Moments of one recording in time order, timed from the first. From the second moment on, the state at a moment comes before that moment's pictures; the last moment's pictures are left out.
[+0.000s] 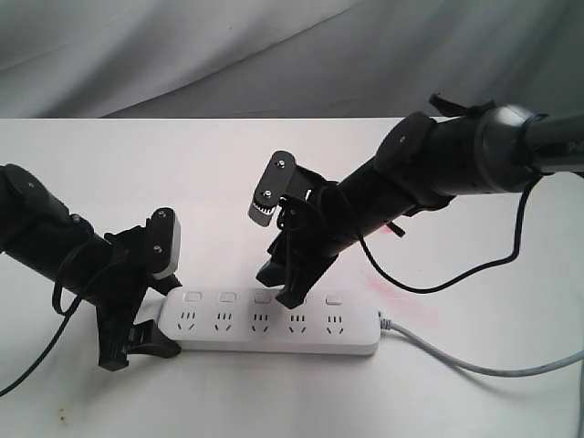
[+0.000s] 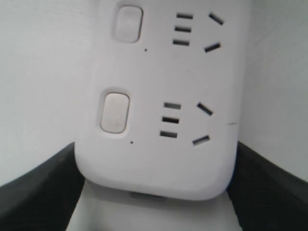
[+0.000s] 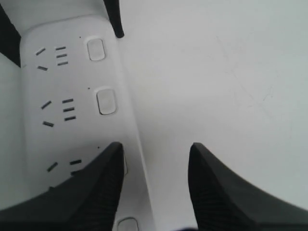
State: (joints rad) left arm -0.08 1.91 -0.87 -0.85 0.64 1.95; right arm 0.53 2.01 -1.23 0.92 0.57 -1.47
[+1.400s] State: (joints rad) left arm -0.08 1.91 -0.87 -0.85 0.64 1.95; right arm 0.56 2.08 -1.23 0.97 0.52 -1.51
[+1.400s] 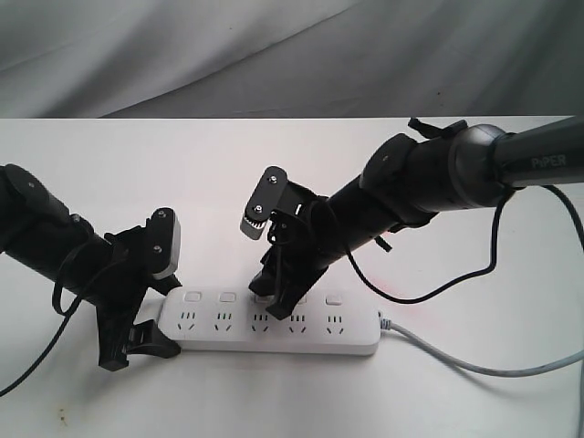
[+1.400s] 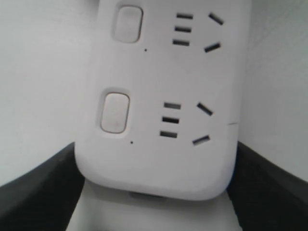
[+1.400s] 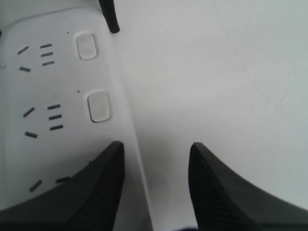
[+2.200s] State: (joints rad) left arm -0.08 1.91 -0.87 -0.85 0.64 1.95; right arm 0.56 2.11 -1.24 0.97 0.56 -1.50
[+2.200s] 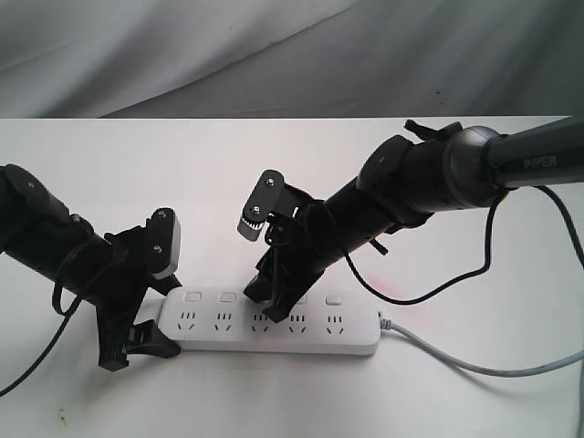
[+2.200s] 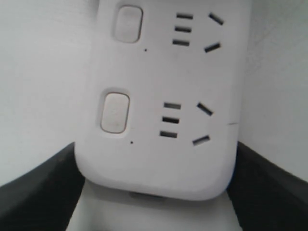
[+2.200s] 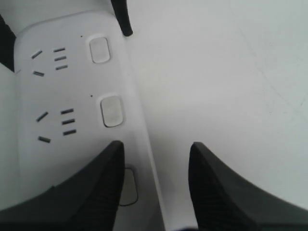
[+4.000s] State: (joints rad) left arm -0.08 1.91 -0.87 -0.85 0.64 1.95; right arm 0.48 1.97 -1.16 0.93 0.59 -1.47
